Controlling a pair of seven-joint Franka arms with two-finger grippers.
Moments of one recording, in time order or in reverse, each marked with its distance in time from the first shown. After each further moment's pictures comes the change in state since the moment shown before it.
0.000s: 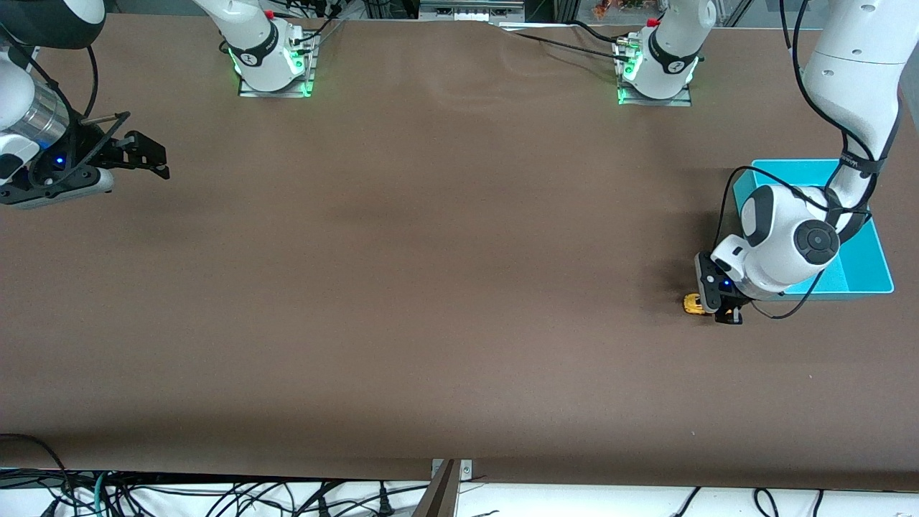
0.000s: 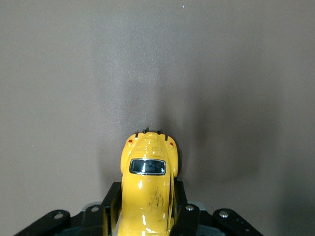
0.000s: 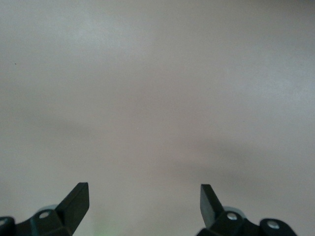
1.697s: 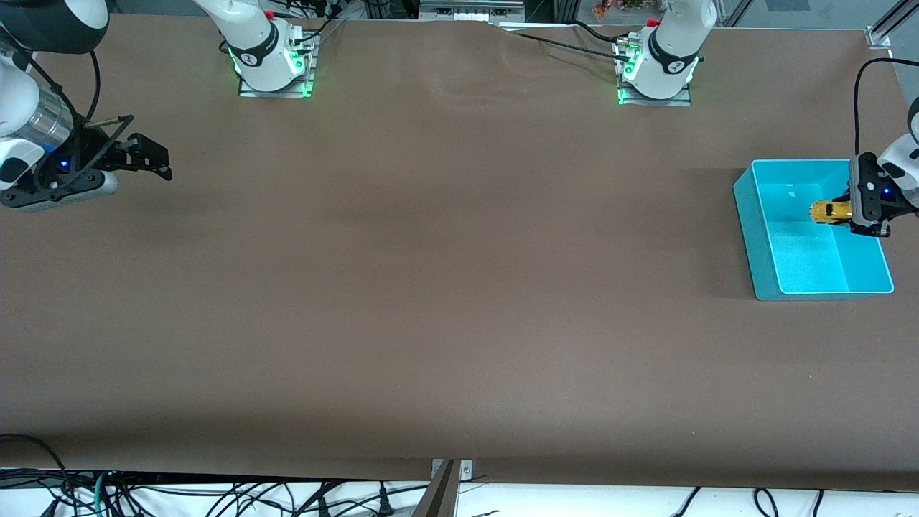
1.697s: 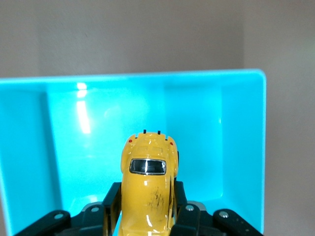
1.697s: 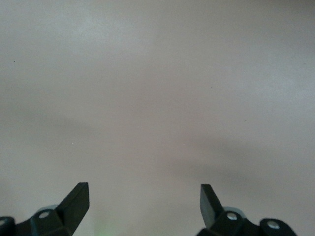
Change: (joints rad) left arm 0.114 -0.408 0.302 -0.142 -0.100 -0.432 0.526; right arm 0.004 0.012 0.000 0.000 -0.001 -0.001 0.000
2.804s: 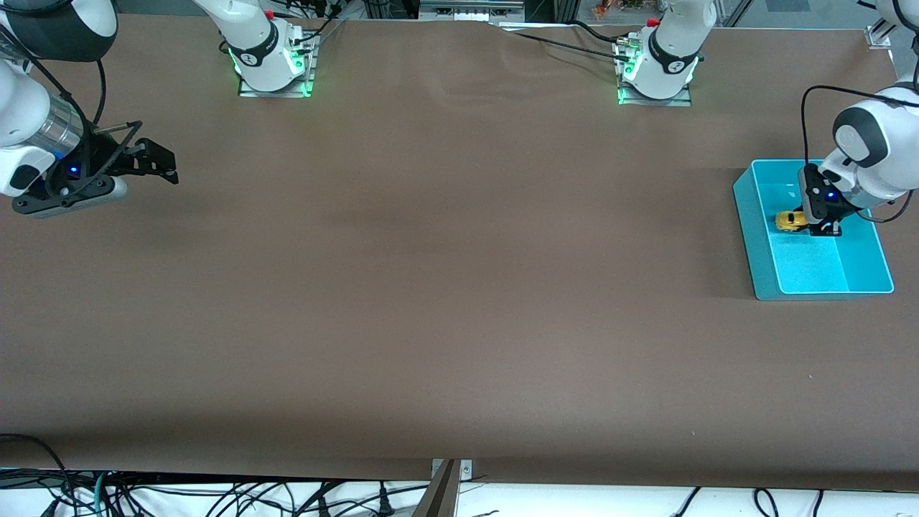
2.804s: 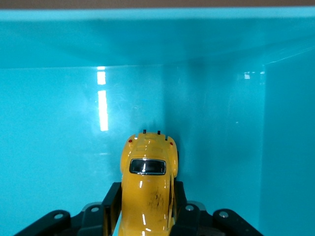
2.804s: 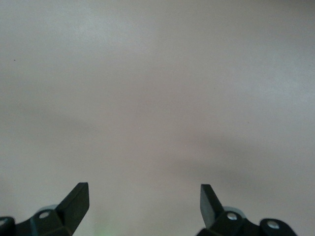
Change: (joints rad) left arm 0.049 0.122 0.005 -0.242 -0.038 0.480 0.018; right arm 0.009 0.013 0.000 0.001 -0.001 0.006 0.000
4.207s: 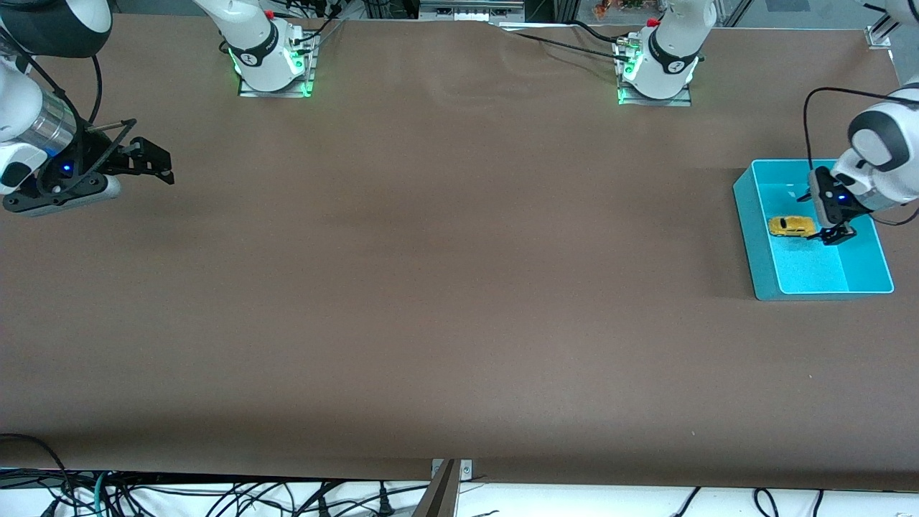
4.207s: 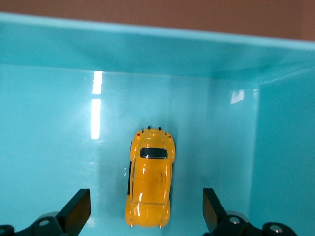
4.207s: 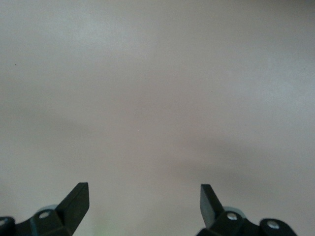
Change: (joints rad) left arm 0.010 -0.037 0.000 0.115 -0.092 -0.250 0.000; right arm 0.000 -0.001 -0.003 0.014 0.000 0.001 0.001
